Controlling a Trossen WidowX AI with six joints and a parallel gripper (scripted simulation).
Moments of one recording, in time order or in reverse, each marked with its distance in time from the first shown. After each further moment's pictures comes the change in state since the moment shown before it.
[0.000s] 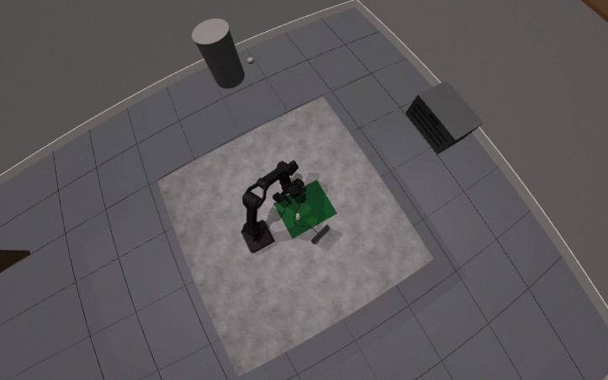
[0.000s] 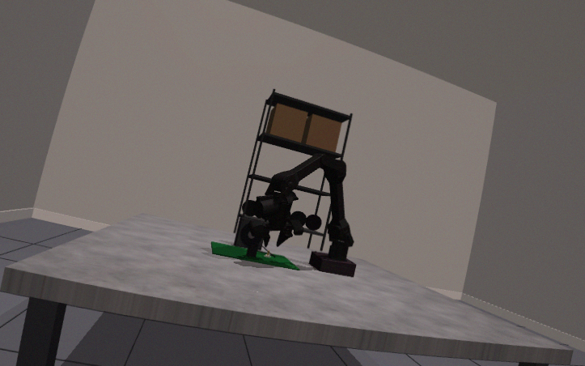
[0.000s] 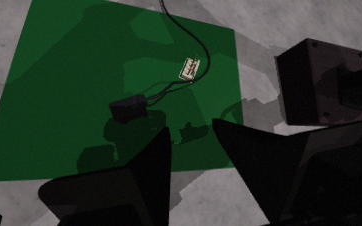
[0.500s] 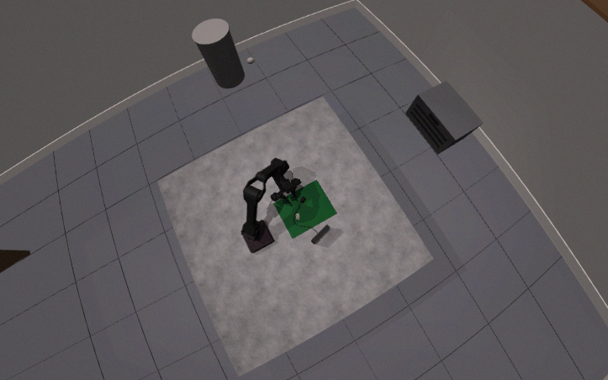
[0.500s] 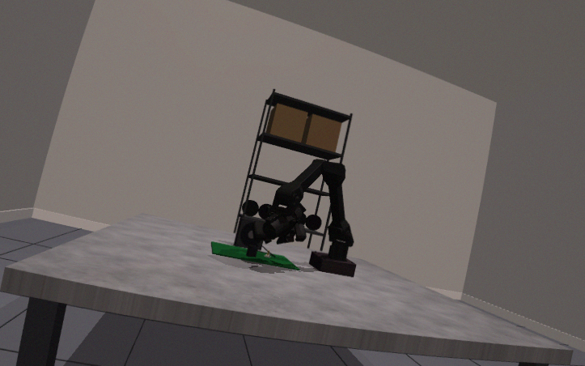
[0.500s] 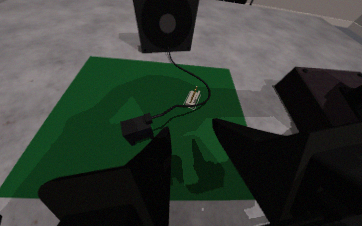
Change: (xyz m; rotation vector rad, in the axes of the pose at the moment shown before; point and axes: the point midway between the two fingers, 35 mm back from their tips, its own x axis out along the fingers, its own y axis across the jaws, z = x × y) arm -0.002 -0.004 -0.001 0.041 -0.379 0.044
